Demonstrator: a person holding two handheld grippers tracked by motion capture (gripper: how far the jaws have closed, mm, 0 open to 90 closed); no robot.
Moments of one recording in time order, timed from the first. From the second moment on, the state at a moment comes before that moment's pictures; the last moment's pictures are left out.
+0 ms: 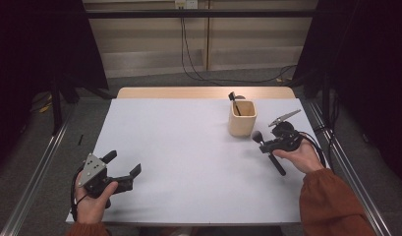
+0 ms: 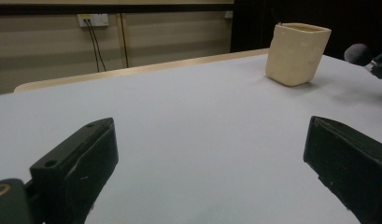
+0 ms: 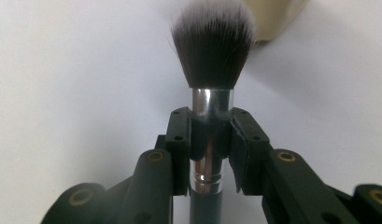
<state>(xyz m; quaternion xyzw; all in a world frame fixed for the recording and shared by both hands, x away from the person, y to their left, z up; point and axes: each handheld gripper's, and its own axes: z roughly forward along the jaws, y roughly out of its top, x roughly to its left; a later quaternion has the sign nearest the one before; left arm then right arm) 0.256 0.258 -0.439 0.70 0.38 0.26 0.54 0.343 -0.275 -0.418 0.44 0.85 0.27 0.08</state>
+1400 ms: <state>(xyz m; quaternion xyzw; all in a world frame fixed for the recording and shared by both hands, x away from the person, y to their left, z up) 0.257 0.256 -0.438 0.71 0.37 0.26 0.54 0.312 -0.306 -0.417 0.43 0.72 0.51 0.18</state>
